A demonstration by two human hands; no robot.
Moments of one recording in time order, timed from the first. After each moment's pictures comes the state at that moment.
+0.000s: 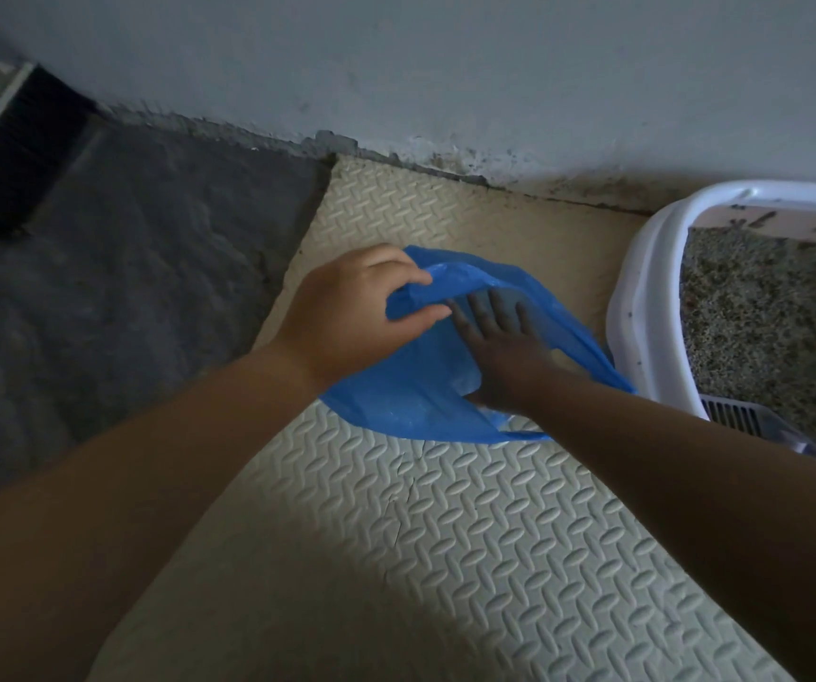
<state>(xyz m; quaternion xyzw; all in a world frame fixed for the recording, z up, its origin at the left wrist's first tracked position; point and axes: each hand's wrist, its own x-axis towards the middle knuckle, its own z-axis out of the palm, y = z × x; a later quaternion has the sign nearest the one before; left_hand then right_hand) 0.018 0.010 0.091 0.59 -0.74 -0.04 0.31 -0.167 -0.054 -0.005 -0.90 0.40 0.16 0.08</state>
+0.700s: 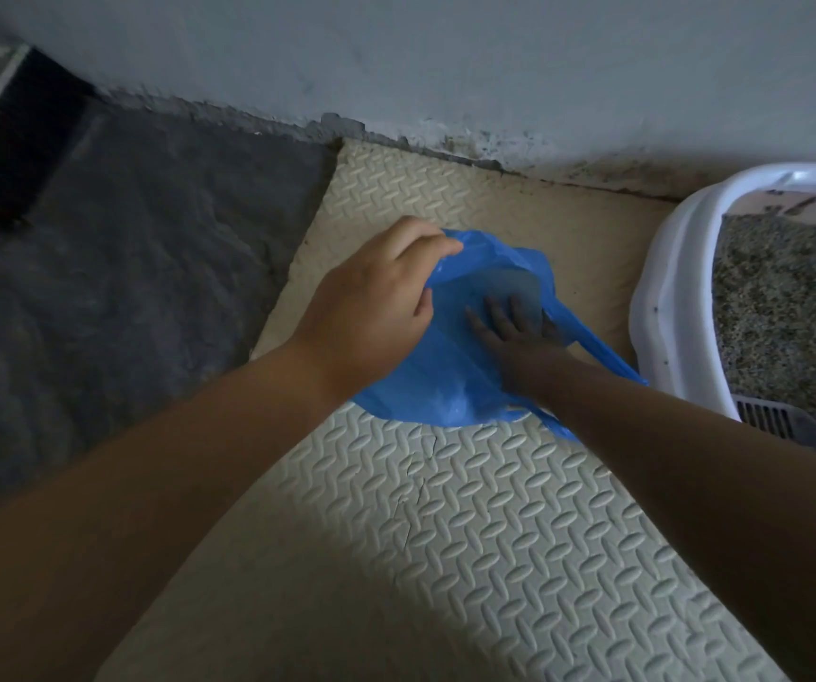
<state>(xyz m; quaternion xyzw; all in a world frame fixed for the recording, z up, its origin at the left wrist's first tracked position) 0.006 0.008 0.098 0.61 -0.75 -0.01 0.28 -0.171 -0.074 -0.033 -0.86 0.41 0.24 0.15</state>
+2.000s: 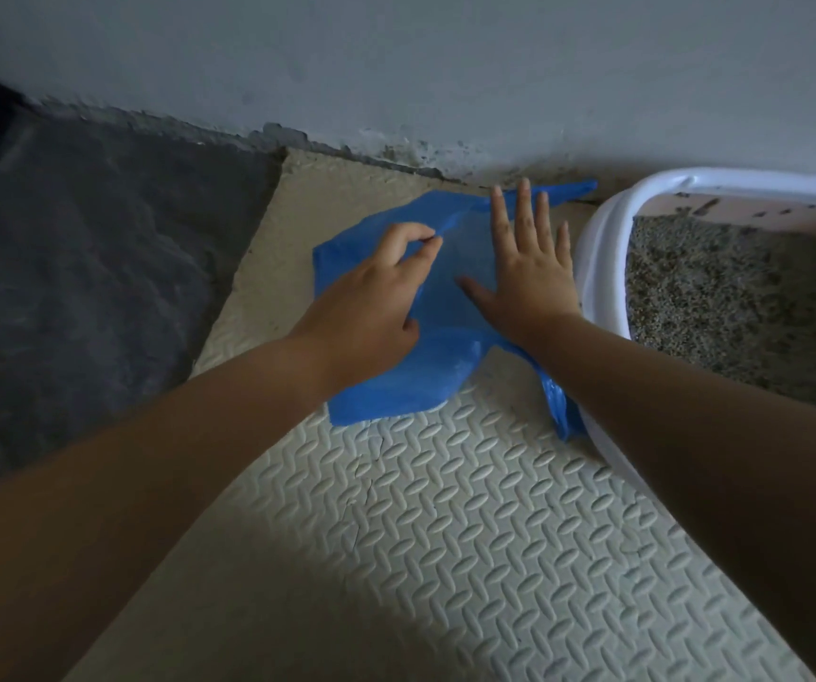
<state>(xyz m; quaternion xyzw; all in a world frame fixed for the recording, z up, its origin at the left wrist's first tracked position) -0.035 -0.009 0.096 0.62 -0.76 -0.15 0.14 -0.207 -0.109 0.027 -0.84 0.54 -0.08 0.06</state>
